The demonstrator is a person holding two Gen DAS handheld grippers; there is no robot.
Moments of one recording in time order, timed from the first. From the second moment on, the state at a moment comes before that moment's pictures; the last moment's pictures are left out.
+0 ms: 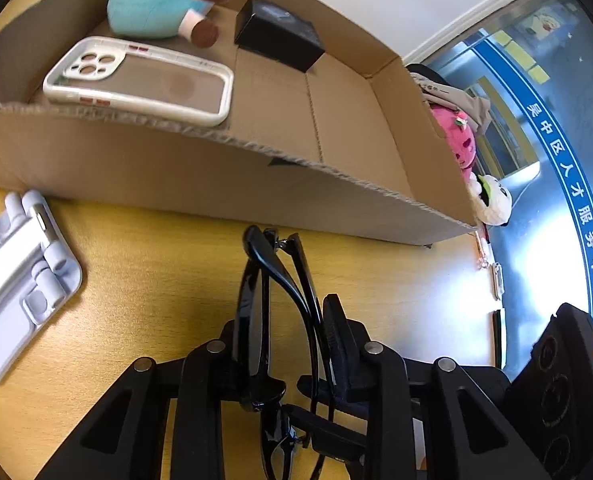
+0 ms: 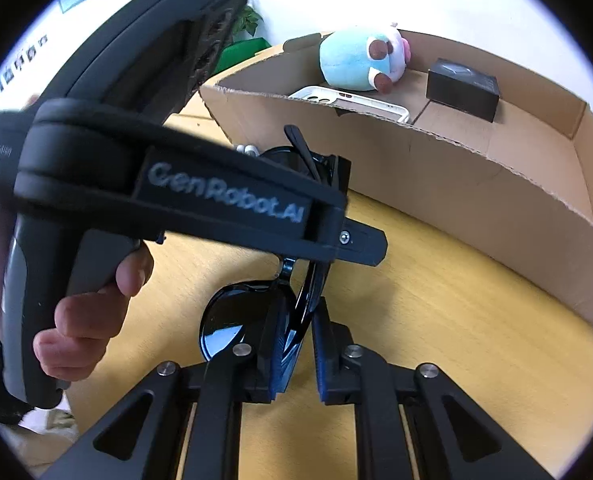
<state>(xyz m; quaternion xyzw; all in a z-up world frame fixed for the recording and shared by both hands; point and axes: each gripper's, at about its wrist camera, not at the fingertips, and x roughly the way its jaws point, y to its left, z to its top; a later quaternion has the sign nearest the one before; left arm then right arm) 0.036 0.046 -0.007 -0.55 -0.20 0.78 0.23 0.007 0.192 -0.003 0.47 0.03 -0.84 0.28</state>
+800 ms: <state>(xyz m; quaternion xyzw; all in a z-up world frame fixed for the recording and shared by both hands) 0.012 0.119 0.148 -0.43 -0.08 0.82 0.37 0.005 0.260 0.118 0.35 -0.04 -0.90 0.26</state>
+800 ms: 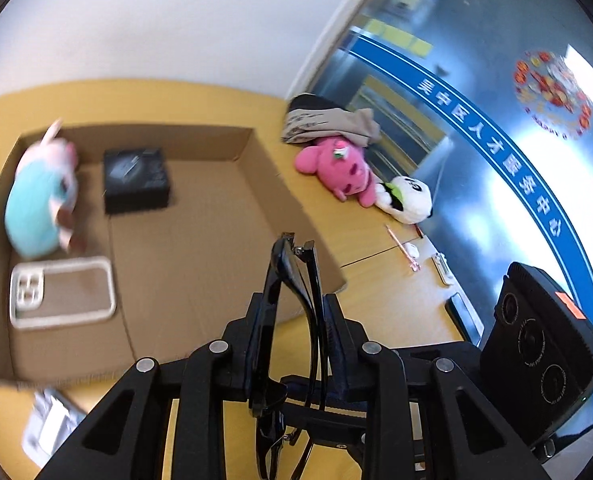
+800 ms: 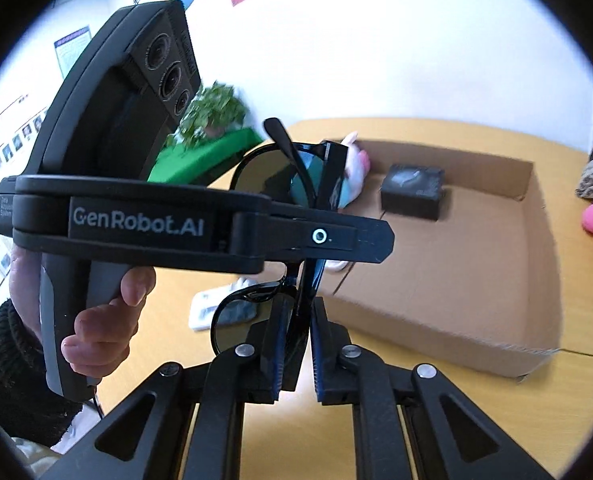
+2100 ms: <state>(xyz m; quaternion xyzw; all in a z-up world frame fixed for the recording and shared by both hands) -0.310 0.225 0.052 -0.55 -0.07 0.74 0.39 -0.293 0.398 0.057 0.46 -0.15 -0.86 0.16</state>
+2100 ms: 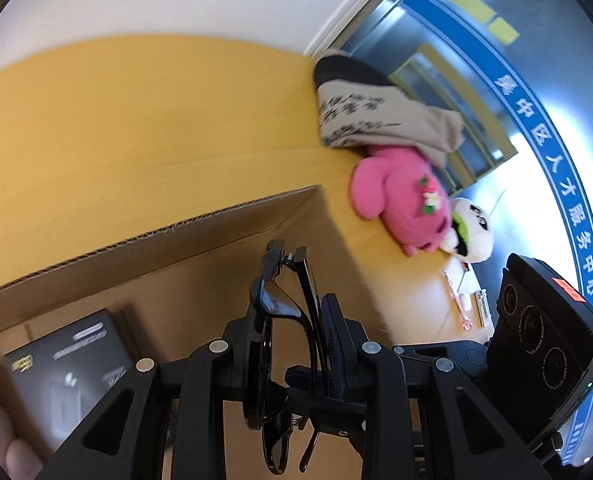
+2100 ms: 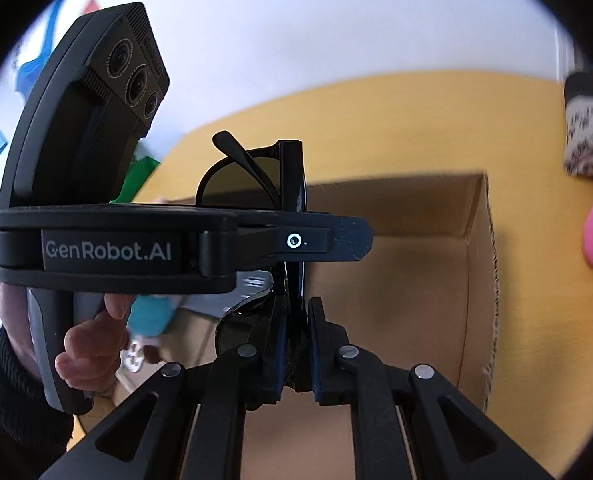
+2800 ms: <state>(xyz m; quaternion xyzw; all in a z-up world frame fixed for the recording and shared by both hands) -0.332 0.254 -0.013 -0.62 -0.08 0.70 0.34 -0.308 0.412 0.013 0.54 -0.11 -0.83 0.08</state>
